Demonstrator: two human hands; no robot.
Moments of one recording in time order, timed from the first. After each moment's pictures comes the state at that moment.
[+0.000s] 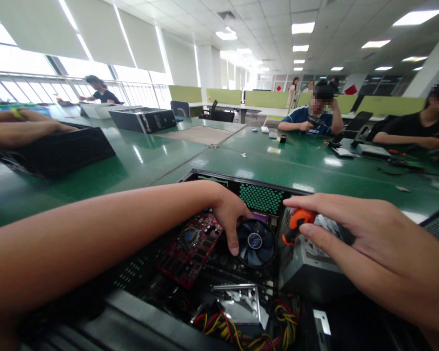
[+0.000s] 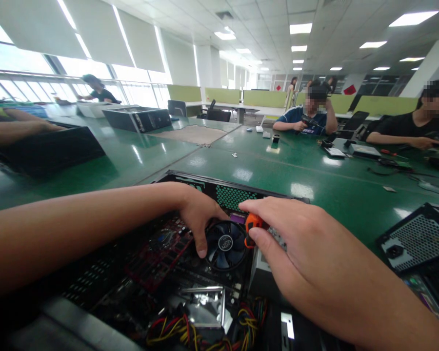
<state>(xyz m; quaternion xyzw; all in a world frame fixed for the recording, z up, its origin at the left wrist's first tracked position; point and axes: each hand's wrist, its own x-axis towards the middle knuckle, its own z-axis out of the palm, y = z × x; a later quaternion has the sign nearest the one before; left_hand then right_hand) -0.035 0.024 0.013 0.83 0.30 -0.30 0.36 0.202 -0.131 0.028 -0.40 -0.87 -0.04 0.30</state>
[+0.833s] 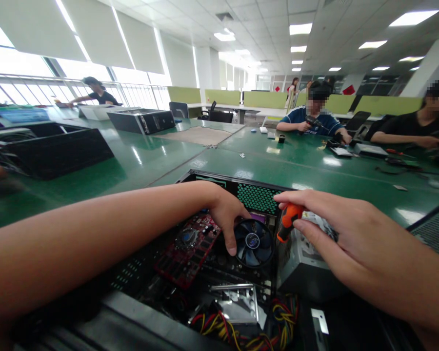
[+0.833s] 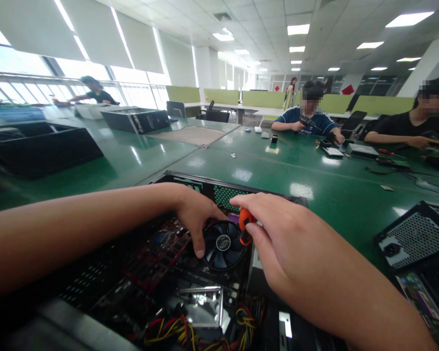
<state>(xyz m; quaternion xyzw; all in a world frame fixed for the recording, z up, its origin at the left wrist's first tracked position) -0.031 0.022 0.014 0.82 0.32 -0.30 0.37 0.199 -0.128 0.026 -0.40 -0.86 -0.01 0.30</state>
